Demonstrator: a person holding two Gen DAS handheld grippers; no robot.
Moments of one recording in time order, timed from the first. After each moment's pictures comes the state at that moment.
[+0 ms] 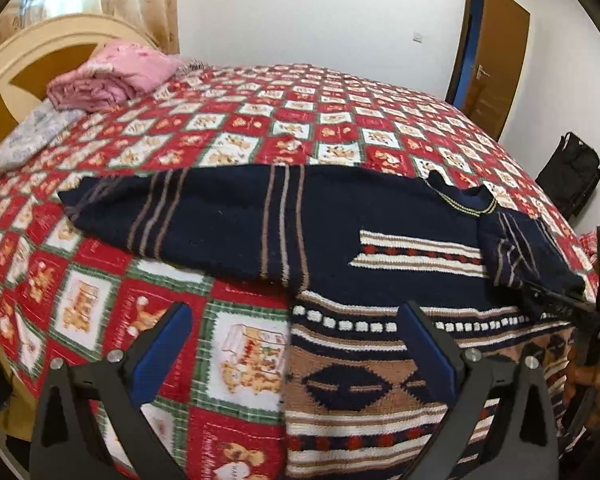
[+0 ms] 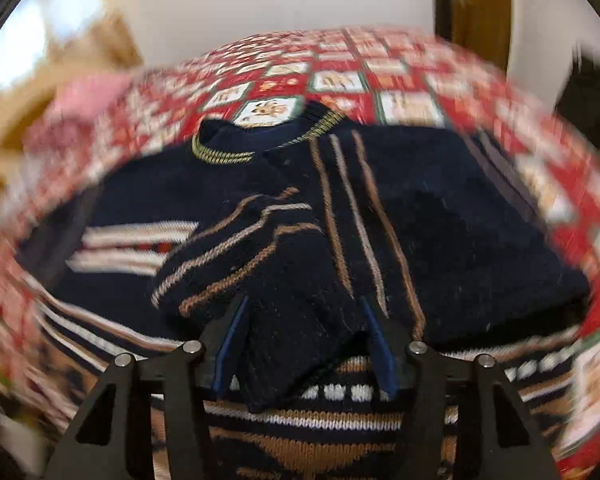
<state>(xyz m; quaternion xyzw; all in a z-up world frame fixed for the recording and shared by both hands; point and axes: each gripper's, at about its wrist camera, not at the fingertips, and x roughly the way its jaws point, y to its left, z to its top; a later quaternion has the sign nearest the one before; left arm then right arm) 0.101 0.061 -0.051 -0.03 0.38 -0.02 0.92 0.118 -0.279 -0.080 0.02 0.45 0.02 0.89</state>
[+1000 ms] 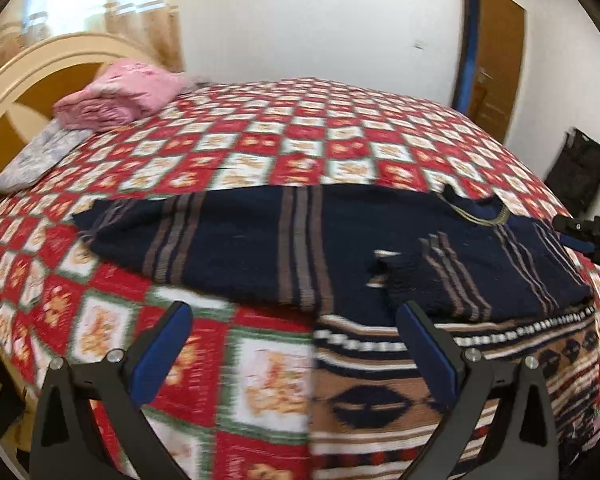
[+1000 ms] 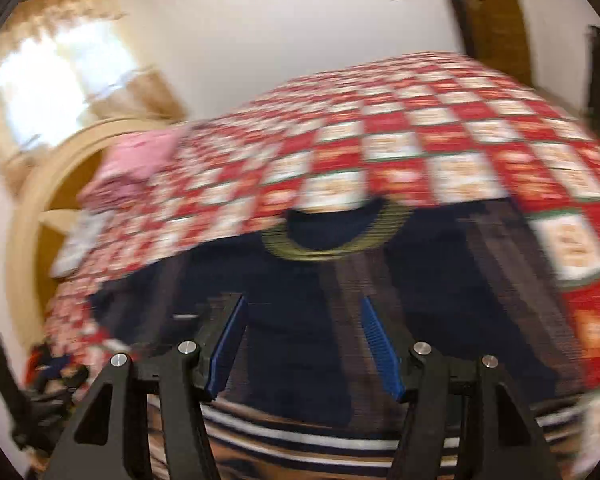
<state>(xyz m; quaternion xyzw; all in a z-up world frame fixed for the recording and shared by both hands) 0.112 0.059 -0.048 0.00 0.36 -0.02 0.93 0.126 -0.338 -0.026 0.15 0.39 0.05 0.91</state>
